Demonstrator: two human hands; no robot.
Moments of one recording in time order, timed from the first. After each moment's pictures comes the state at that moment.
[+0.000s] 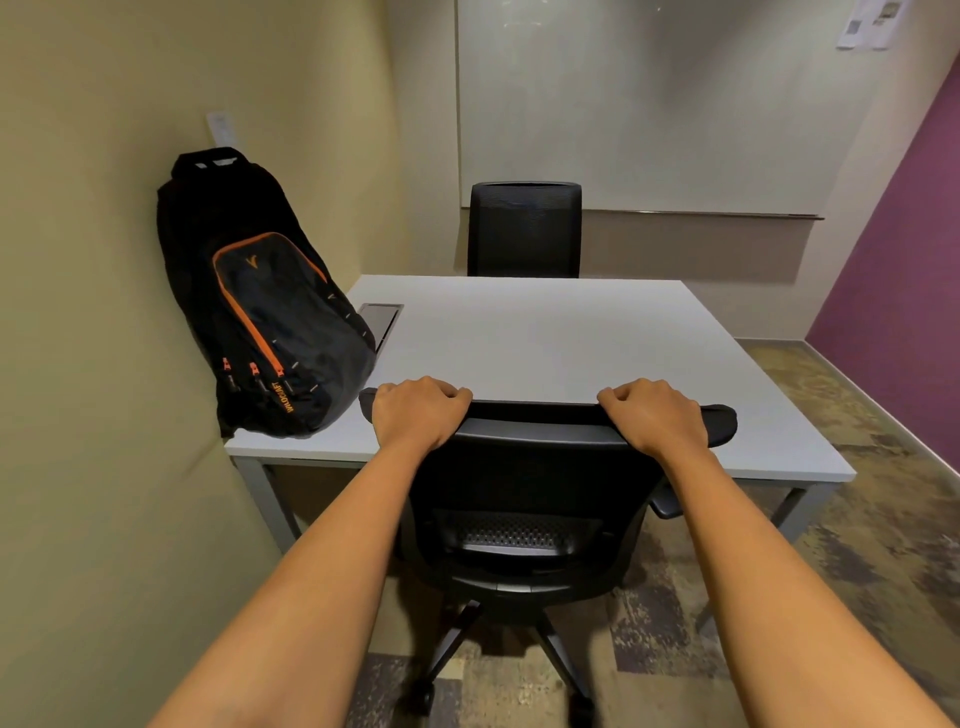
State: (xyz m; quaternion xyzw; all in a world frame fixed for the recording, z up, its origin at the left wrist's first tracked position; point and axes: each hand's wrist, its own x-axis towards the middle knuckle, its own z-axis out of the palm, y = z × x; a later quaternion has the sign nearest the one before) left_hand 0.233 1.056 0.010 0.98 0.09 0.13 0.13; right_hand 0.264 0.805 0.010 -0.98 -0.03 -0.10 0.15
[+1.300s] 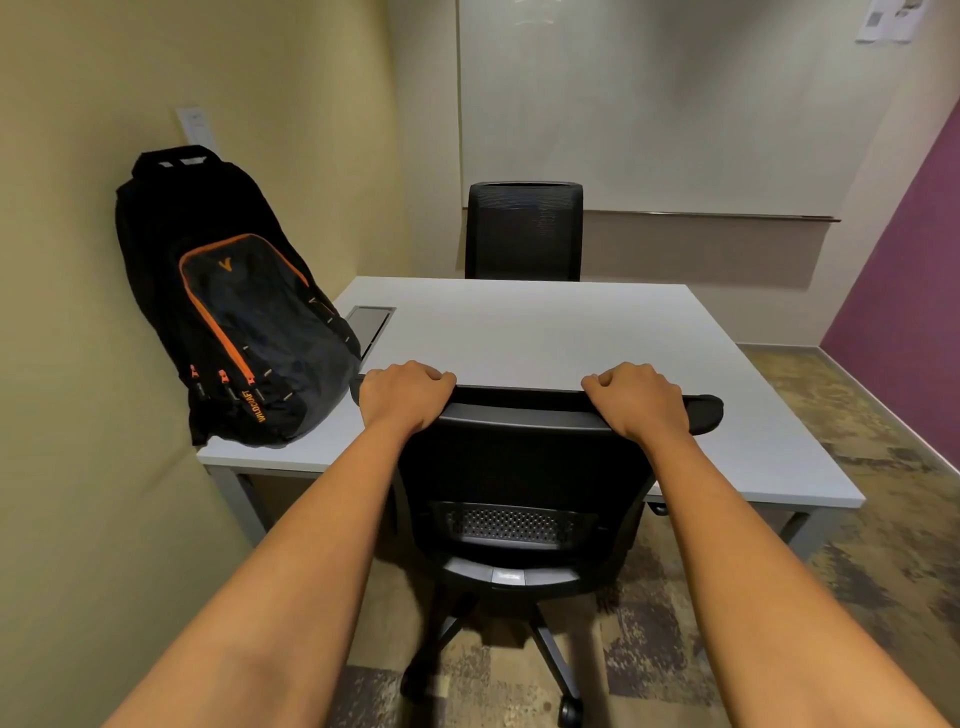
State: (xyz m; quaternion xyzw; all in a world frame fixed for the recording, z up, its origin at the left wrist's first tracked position) left_hand 0.301 1.035 0.008 0.98 0.08 0.14 0.10; right_hand 0.330 0.782 0.010 -0.97 -0.06 -0.10 0.20
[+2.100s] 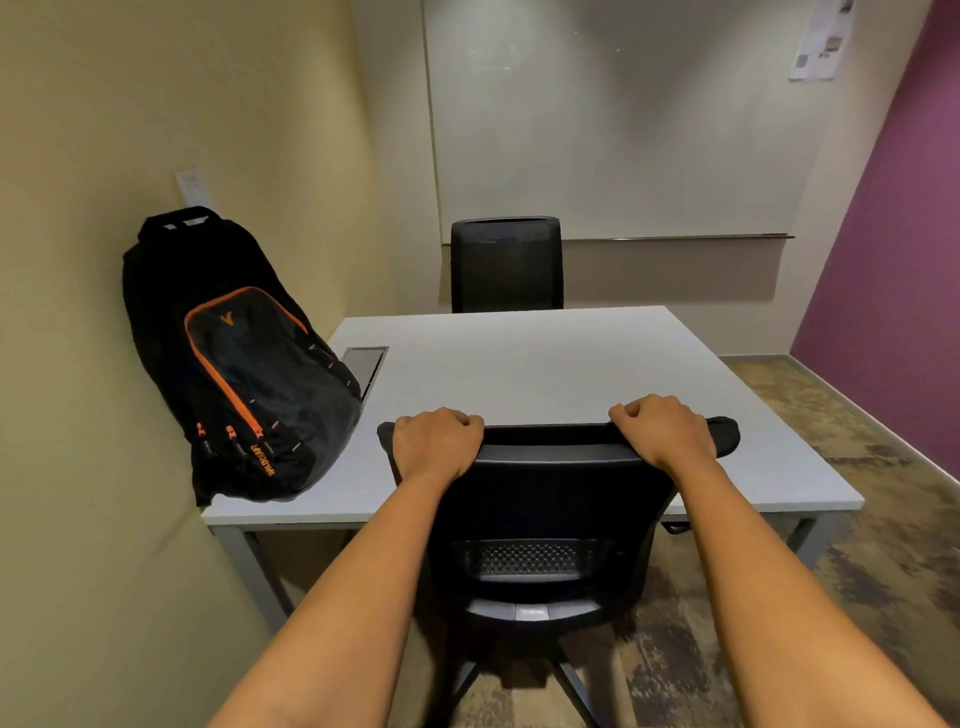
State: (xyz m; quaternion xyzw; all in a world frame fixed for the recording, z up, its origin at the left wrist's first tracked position) left_hand 0.295 1.036 0.007 0.98 0.08 0.14 0.12; right_hand 0.326 0.783 0.007 -0.98 0.00 -0.12 0.17
